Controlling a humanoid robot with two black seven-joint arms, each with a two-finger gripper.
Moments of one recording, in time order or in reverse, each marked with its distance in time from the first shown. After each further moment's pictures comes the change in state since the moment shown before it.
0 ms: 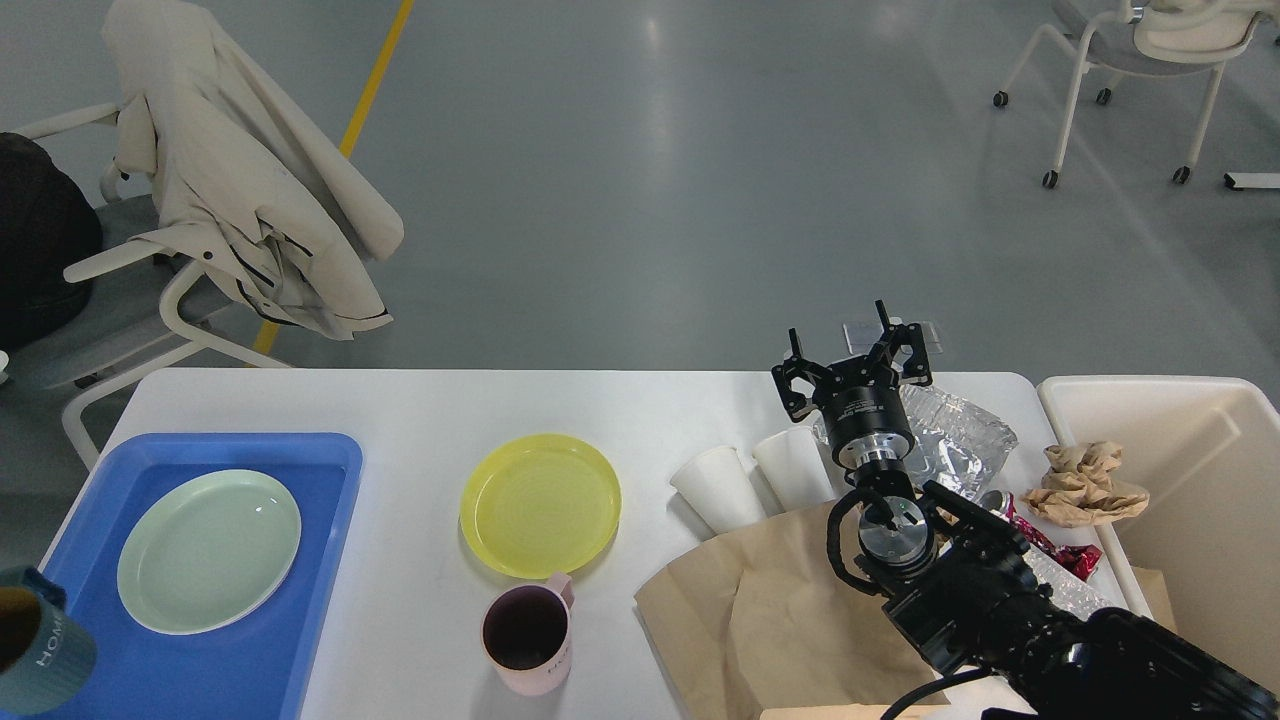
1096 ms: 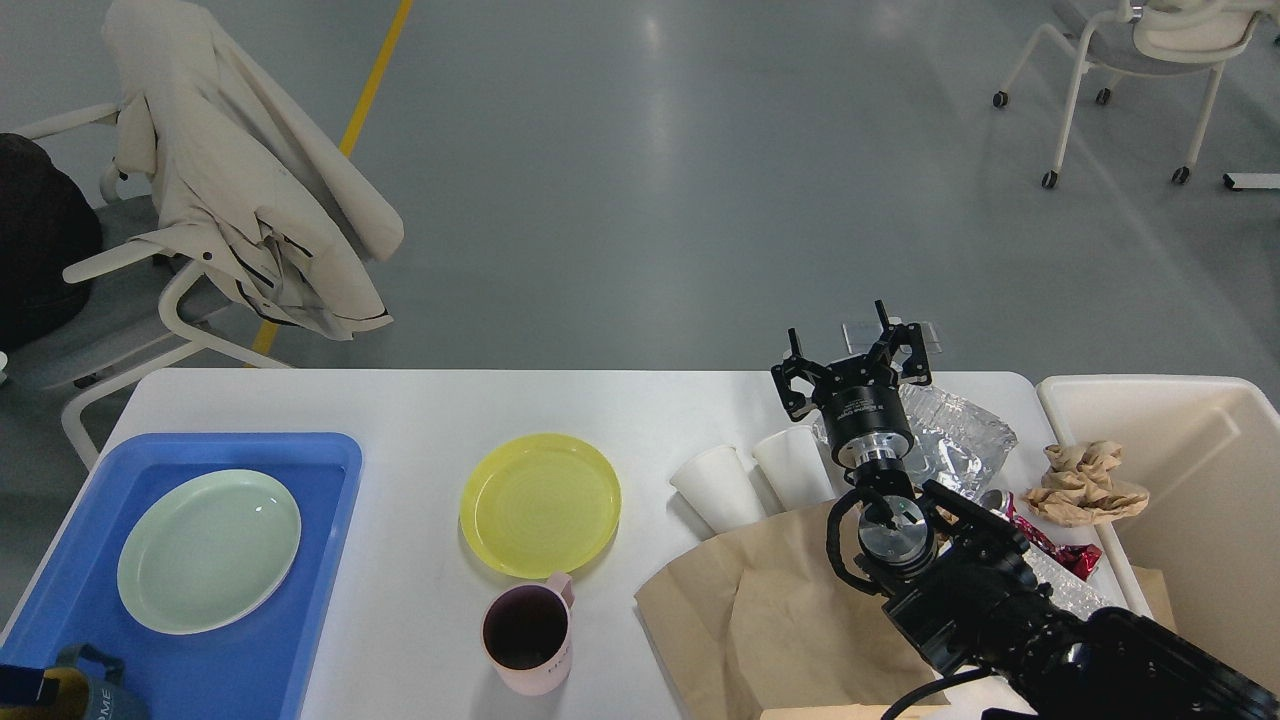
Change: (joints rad) left arm 0.181 0.028 -0.162 0.116 -0.004 -0.084 -0.256; right arm 0.000 0.000 0.000 0.002 0.000 0.000 0.000
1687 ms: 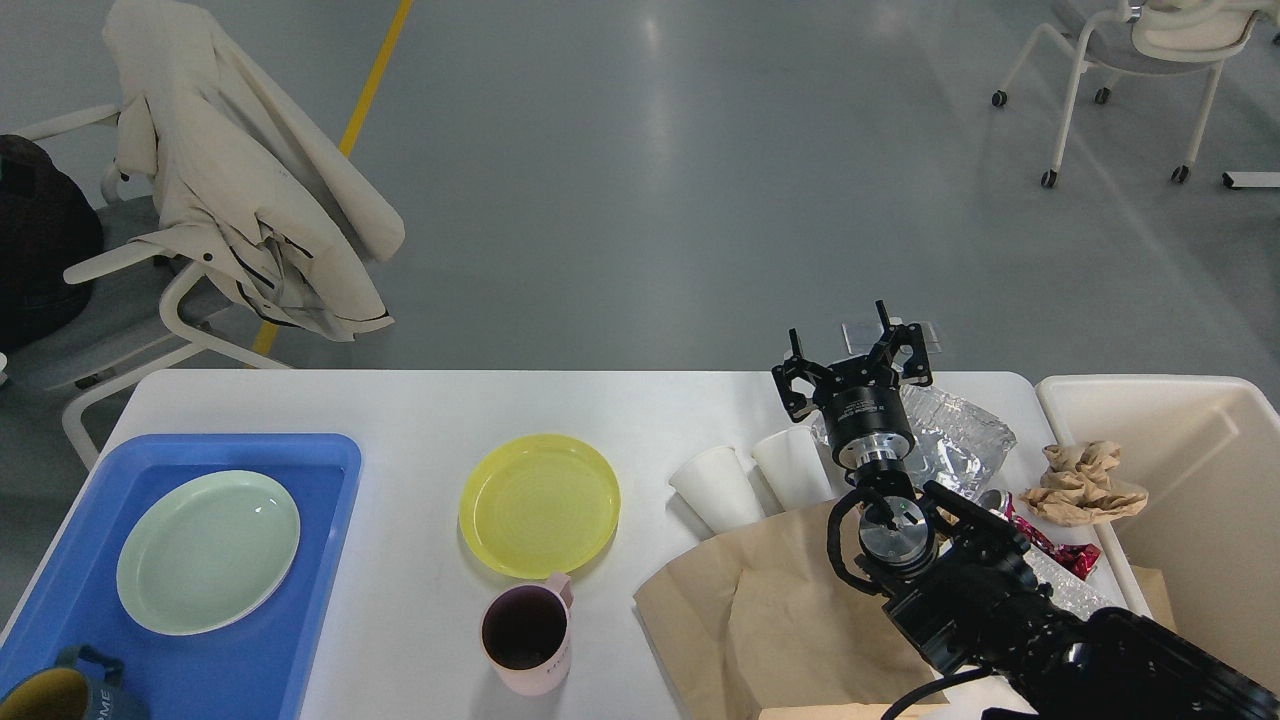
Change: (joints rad) left arm -1.035 0.031 -0.203 -0.077 -0.028 -0.711 0.247; right arm 0.000 0.000 -0.001 -0.002 0.000 0.000 0.000
